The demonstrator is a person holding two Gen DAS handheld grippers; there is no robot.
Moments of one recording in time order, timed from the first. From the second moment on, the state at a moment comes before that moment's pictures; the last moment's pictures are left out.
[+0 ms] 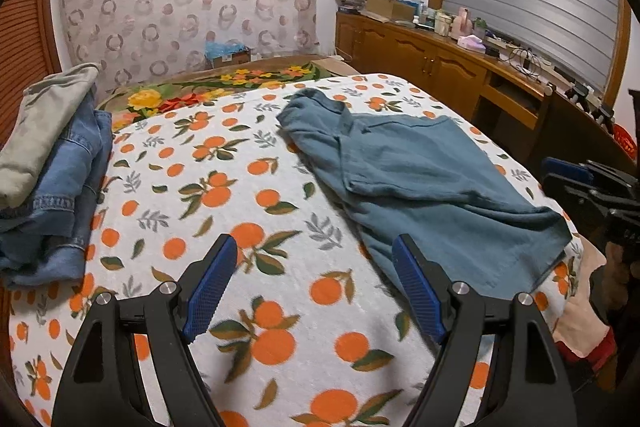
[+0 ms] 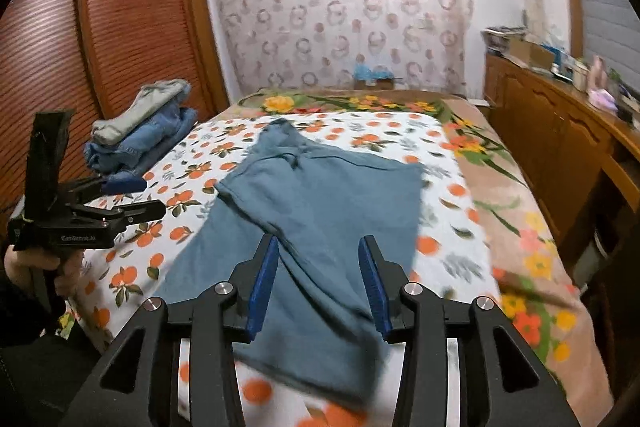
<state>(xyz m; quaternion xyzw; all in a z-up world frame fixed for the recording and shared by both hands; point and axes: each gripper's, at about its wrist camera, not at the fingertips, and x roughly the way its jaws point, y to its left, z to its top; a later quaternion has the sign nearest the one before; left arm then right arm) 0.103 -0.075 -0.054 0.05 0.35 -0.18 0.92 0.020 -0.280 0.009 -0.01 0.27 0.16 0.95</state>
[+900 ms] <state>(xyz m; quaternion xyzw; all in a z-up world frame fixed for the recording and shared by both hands) 0.130 -0.052 -0.062 0.04 0.37 -0.16 0.92 0.147 -0.174 -0.020 -0.10 0.35 0.26 0.89</state>
